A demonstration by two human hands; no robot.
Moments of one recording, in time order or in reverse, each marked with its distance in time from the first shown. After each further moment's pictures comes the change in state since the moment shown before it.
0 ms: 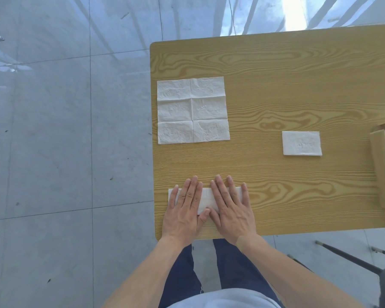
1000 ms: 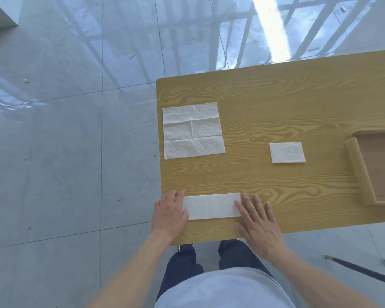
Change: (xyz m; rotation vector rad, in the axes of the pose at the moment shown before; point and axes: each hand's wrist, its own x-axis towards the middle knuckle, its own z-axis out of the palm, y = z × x) left_hand -0.003 -0.037 -0.052 -0.122 -0.022 -0.198; right_hand -0.054 0.051 -0.017 -0.023 -0.104 0.088
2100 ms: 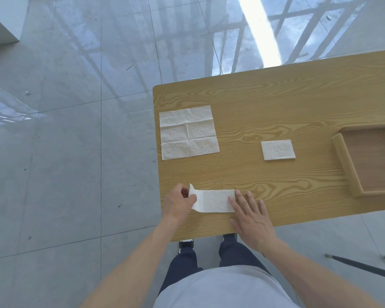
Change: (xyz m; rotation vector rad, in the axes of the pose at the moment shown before) left_hand 0.005 0.042 -0.037 -0.813 -0.016 -0.304; right_hand -0.001 -0.011 -0.006 -0.004 -0.098 0.045
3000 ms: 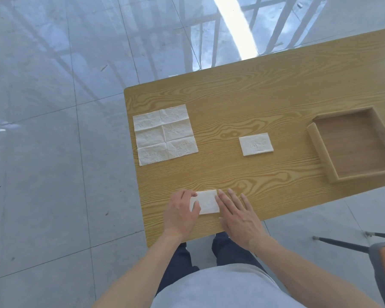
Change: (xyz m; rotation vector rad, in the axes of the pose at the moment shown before) left_hand -0.006 0.000 0.061 0.434 0.049 0.455; right_hand -0.012 0.008 -0.022 -0.003 0.095 -0.093
